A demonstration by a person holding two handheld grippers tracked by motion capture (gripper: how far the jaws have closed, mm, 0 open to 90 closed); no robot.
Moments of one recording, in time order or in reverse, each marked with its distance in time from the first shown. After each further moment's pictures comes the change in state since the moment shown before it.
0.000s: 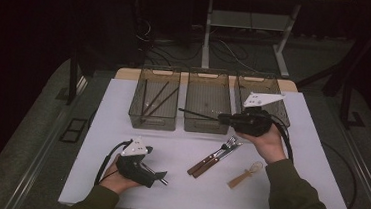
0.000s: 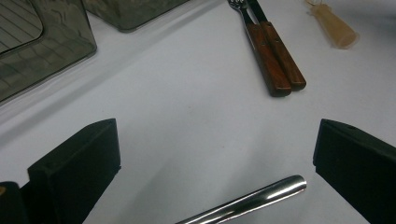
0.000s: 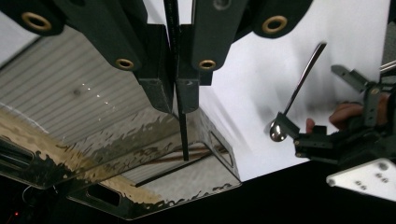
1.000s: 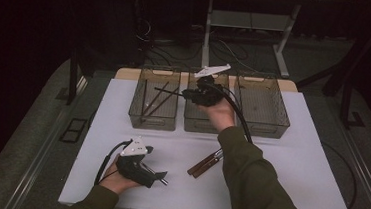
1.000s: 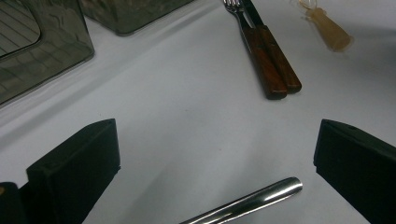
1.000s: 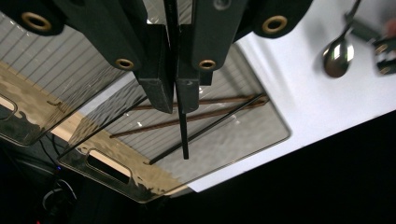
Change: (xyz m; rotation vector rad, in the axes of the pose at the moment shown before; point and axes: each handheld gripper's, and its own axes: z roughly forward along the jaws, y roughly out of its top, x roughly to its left) left arm -0.001 0.001 0.000 -0.009 -0.009 0.004; right arm -0.005 0.076 0.117 0.066 -0.116 0.039
